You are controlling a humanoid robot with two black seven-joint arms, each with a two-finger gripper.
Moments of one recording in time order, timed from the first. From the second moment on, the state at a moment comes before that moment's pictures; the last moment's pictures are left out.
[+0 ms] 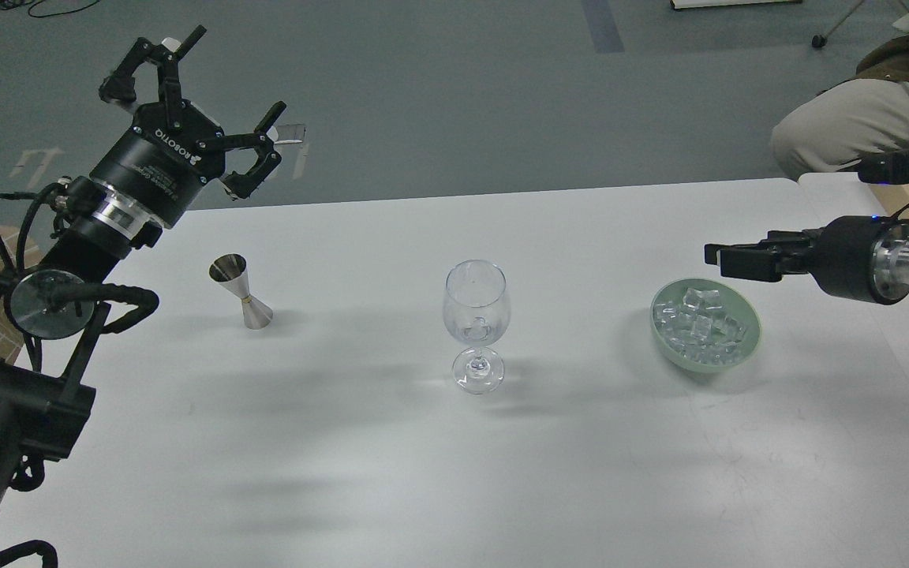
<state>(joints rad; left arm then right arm) -0.47 0.38 -1.36 -1.26 0.15 -0.43 0.16 0.67 -0.95 0.59 1.48 -1.59 0.43 0.02</state>
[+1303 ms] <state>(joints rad) -0.47 0.38 -1.36 -1.26 0.14 -0.42 0.16 0.60 -0.76 0.56 1.33 -1.72 0.43 0.01</state>
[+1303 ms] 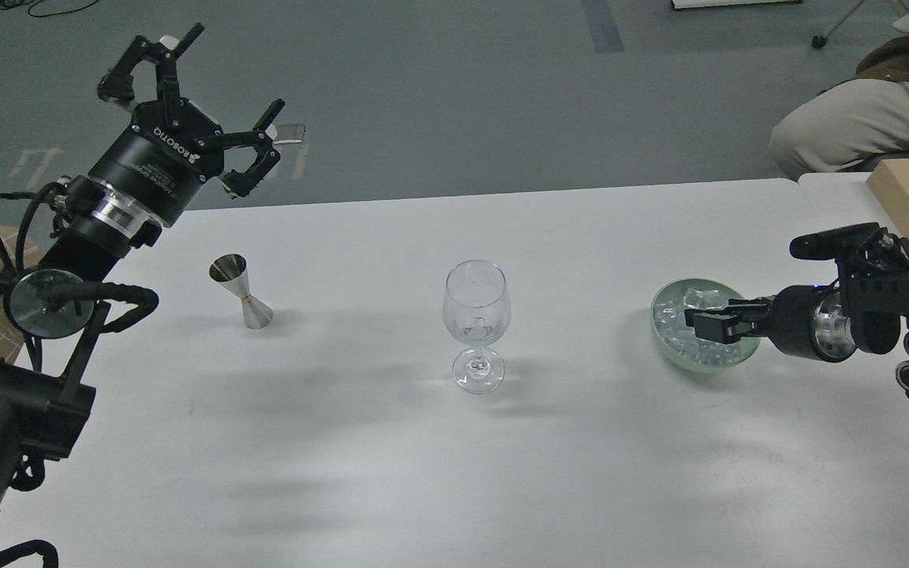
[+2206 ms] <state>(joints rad) -0.47 0.38 -1.36 -1.26 0.14 -0.42 0.16 0.60 -0.72 0.54 1.28 -1.73 0.43 0.01</state>
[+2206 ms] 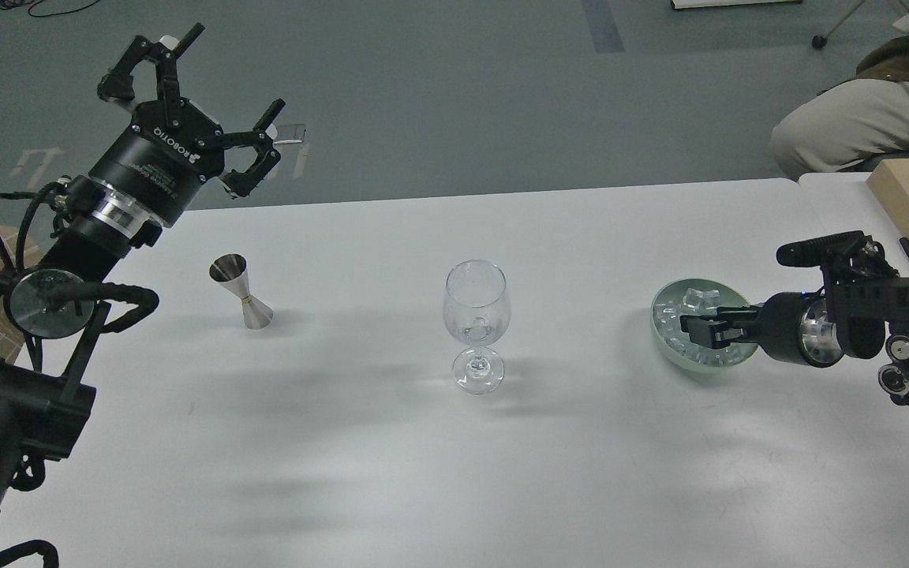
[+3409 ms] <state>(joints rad) -0.47 0.37 -1.36 -1.26 0.14 -0.42 0.16 0.60 -0.71 0.53 1.24 -1.73 0.44 0.01</state>
